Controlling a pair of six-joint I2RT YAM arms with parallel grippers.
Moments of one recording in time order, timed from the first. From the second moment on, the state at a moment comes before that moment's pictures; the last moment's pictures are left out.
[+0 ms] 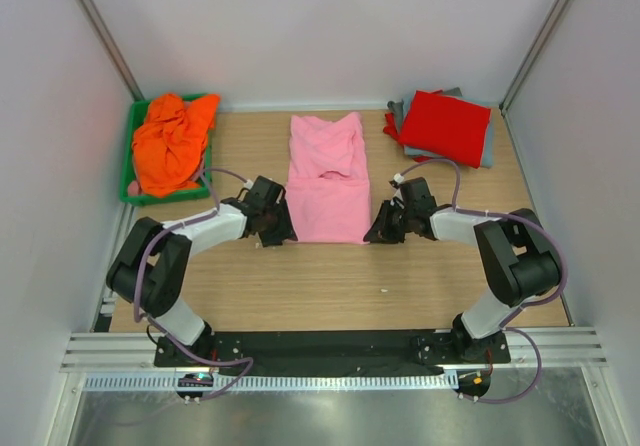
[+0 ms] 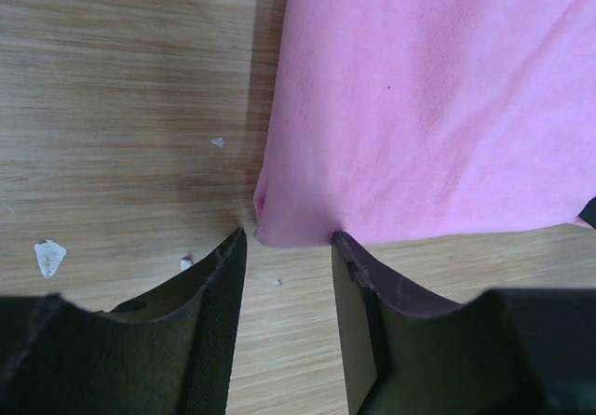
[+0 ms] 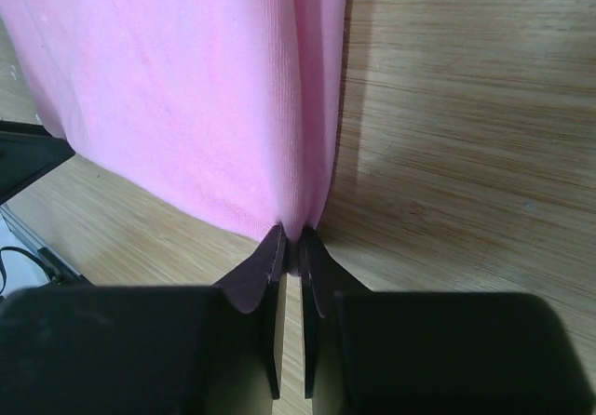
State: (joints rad) left arm -0.51 1.61 0.87 -0.32 0.05 -0.76; right arm 0.34 1.63 0.71 -0.03 -0.43 0.62
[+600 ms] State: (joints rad) left arm -0.51 1.64 0.87 -0.28 0.03 -0.76; right arm 0.34 1.63 0.71 -0.02 -0.45 0.62
